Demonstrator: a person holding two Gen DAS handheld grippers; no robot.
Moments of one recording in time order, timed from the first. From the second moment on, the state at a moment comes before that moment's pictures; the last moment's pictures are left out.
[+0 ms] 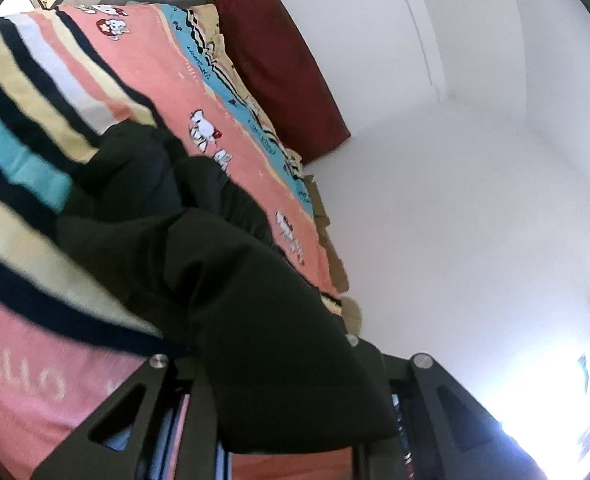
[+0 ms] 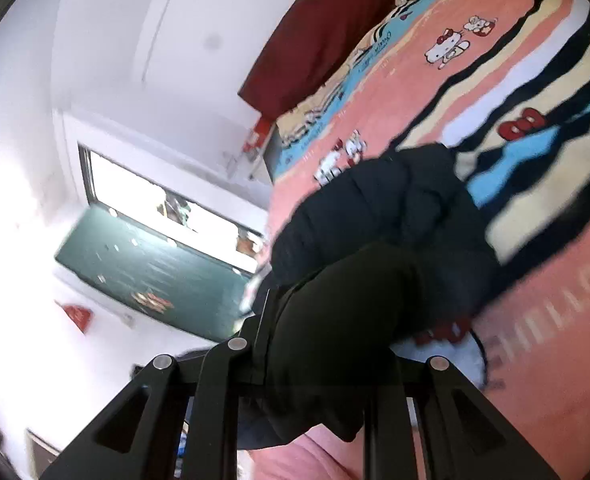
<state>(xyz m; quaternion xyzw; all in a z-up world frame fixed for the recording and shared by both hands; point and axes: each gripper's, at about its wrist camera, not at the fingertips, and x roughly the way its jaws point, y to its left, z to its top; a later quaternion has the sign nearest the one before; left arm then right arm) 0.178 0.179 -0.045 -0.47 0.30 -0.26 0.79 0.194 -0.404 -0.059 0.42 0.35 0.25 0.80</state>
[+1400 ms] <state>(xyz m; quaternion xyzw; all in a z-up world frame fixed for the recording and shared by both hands) 0.487 0.196 -0.097 -0.52 0.38 -0.17 0.75 0.470 -0.371 -0.110 0.43 0.39 0.10 0.81</state>
